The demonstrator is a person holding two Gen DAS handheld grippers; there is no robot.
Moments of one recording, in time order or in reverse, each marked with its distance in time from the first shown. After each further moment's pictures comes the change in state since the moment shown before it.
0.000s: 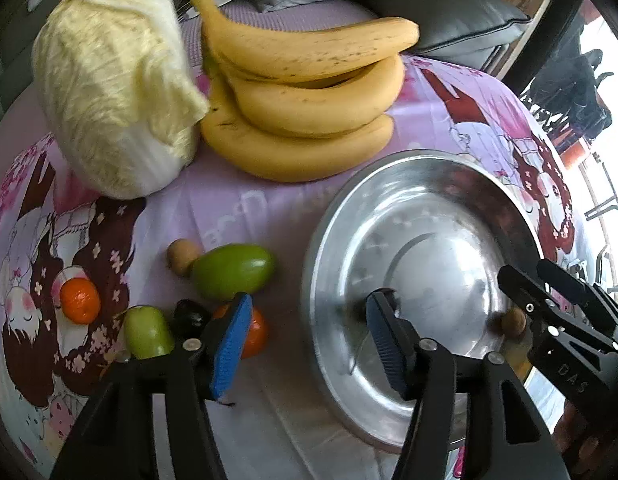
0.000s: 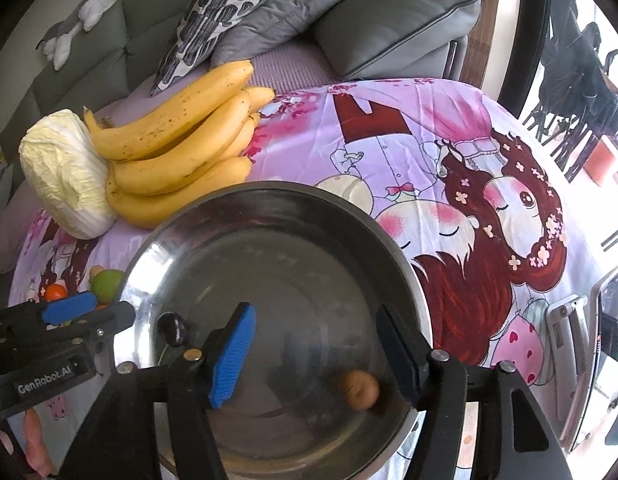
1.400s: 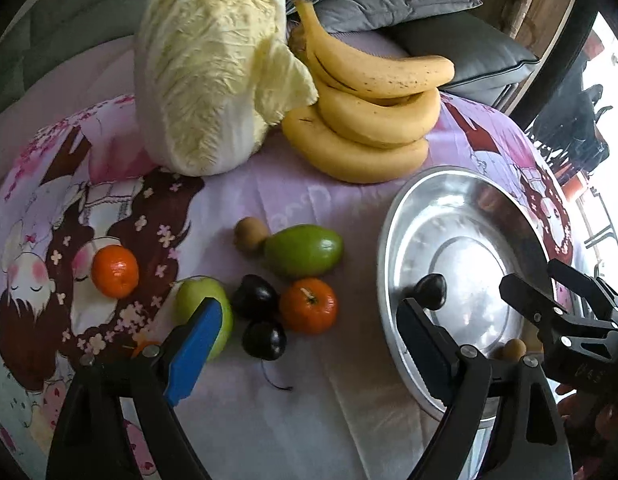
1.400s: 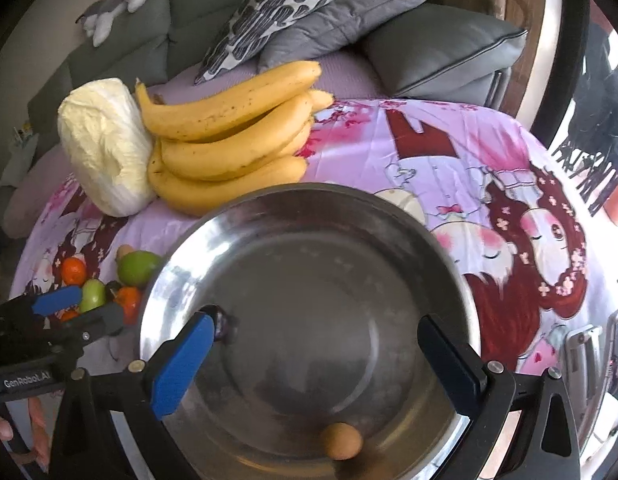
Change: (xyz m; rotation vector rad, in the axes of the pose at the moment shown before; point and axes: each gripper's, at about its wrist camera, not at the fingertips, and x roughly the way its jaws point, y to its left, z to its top) left arm -0.022 0.053 -0.036 -0.079 -0.126 -0.019; right arm 0.001 0.038 -0.008 -0.120 -0.046 0.066
